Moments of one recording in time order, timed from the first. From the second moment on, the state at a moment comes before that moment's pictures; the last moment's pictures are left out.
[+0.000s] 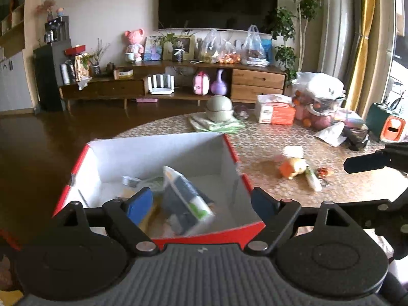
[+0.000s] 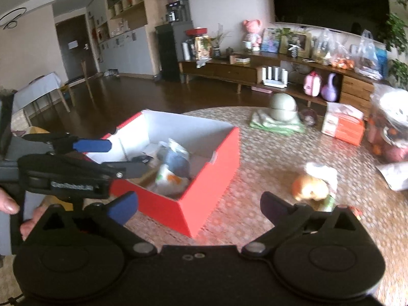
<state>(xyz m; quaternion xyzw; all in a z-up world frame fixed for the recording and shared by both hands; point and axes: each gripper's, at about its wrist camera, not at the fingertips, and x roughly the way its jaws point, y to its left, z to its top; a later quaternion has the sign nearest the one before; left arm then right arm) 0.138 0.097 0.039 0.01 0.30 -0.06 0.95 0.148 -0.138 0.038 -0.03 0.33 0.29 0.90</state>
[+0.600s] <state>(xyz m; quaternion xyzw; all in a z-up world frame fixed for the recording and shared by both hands) 0.158 0.000 0.015 -0.01 0.31 -0.12 0.94 0.176 -0.267 0.003 -0.01 0.34 0.18 0.92</state>
